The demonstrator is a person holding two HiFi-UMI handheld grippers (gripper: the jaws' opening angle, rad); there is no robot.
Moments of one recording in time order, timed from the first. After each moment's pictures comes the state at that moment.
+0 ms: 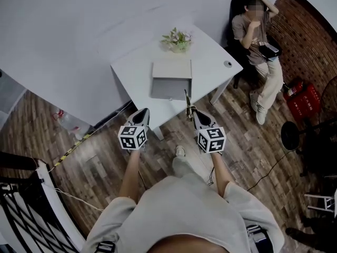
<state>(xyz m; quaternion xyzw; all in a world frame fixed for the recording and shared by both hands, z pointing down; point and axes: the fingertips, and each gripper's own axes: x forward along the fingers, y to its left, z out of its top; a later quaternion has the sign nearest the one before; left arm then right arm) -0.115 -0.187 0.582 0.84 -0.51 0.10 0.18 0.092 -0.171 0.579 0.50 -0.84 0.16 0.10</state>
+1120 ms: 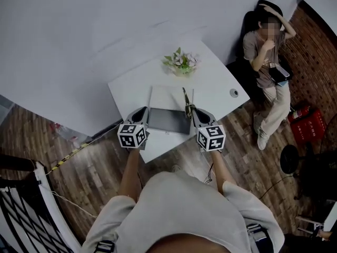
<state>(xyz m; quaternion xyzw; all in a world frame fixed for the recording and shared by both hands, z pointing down) -0.098 -0.390 0.566 0.82 -0.54 0.09 0.18 0.108 -0.391 0.563 0.46 -0.87 0.15 0.11</state>
